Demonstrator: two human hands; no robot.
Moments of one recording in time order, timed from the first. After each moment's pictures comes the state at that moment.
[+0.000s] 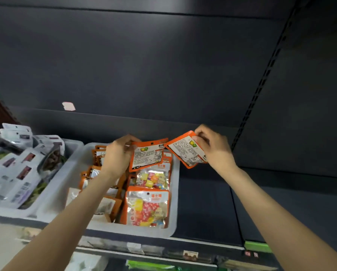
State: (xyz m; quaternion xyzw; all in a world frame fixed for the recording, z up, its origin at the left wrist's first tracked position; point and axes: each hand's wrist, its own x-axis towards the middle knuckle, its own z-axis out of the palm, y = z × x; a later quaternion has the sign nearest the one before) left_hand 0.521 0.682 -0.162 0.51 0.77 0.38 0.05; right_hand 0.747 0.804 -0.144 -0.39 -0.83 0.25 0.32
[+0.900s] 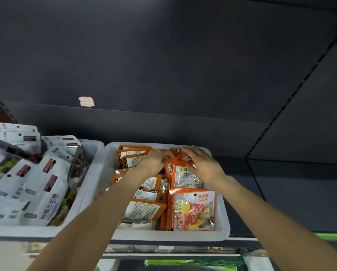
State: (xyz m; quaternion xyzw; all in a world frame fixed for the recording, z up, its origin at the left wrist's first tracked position) left_hand 0.428 0.716 -0.227 0.64 0.69 0.18 0.30; right_hand 0.612 0.764 -0.223 -0.43 -0.89 0.12 0.04
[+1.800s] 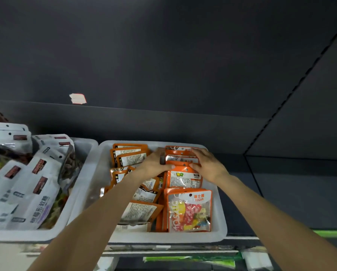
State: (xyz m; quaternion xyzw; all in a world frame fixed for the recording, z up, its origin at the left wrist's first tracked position) left_hand 0.439 0.714 -0.241 0.55 0.71 0.23 0.39; right_hand 0.626 0.781 -0.232 -0.49 -0.85 0.18 -0.02
